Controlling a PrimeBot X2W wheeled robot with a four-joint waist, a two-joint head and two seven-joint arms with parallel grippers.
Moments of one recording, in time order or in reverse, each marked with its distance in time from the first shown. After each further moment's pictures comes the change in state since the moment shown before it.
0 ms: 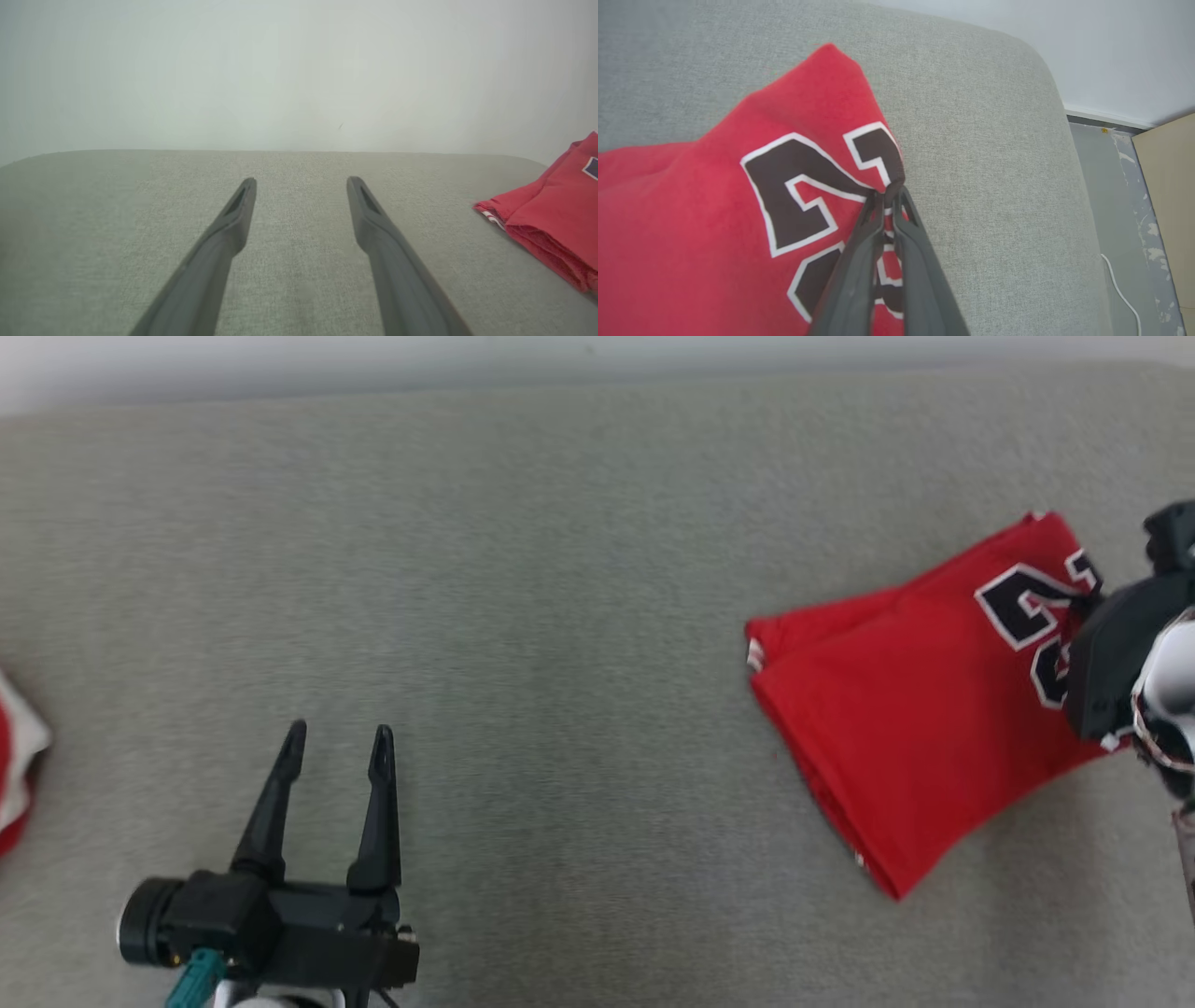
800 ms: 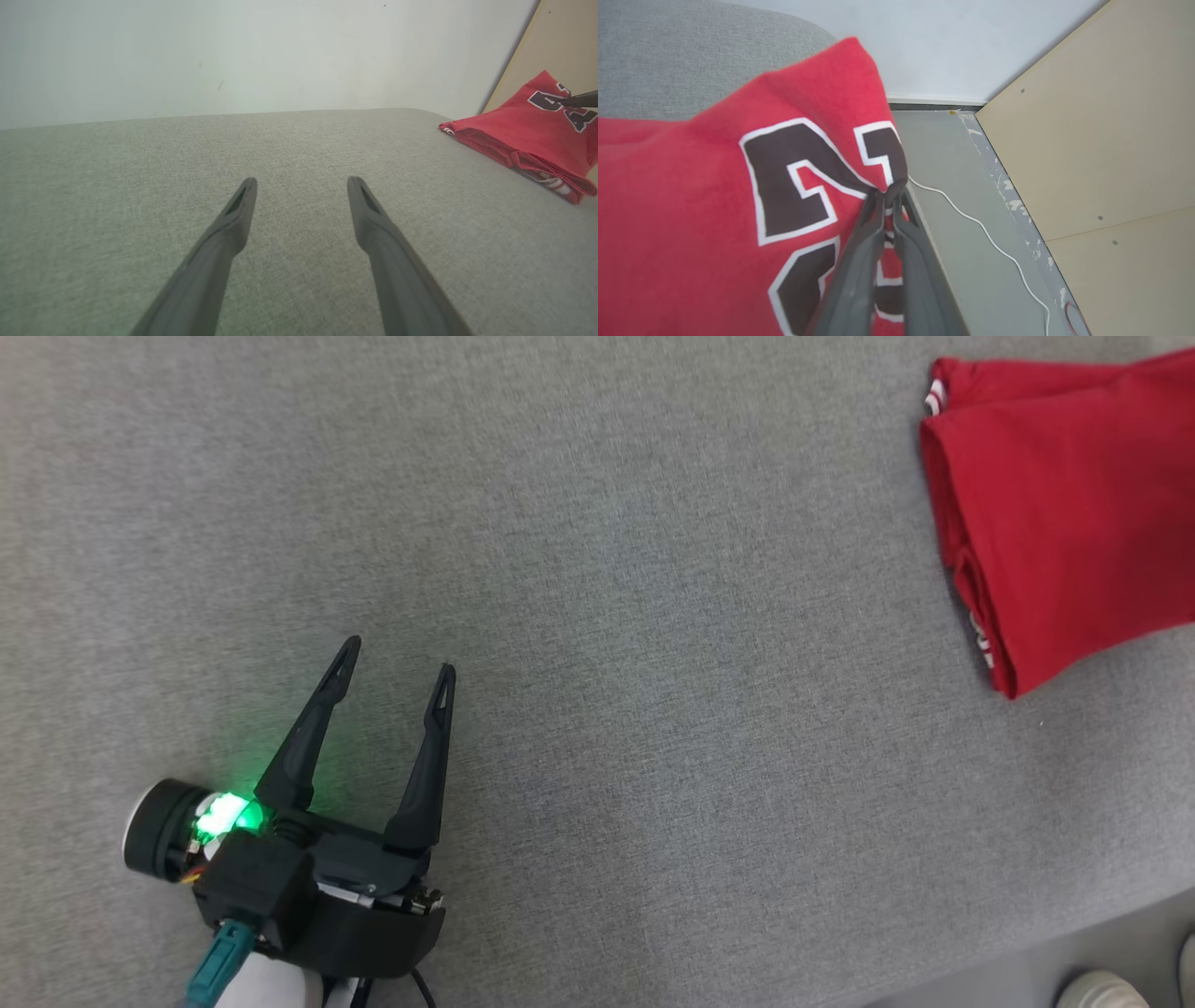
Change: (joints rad) left arm -0.112 0.111 -0.148 -0.113 0.051 -0.007 0.000; right arm -0.225 -0.023 -0.258 0.242 -0.209 0.000 -0.366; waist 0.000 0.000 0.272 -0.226
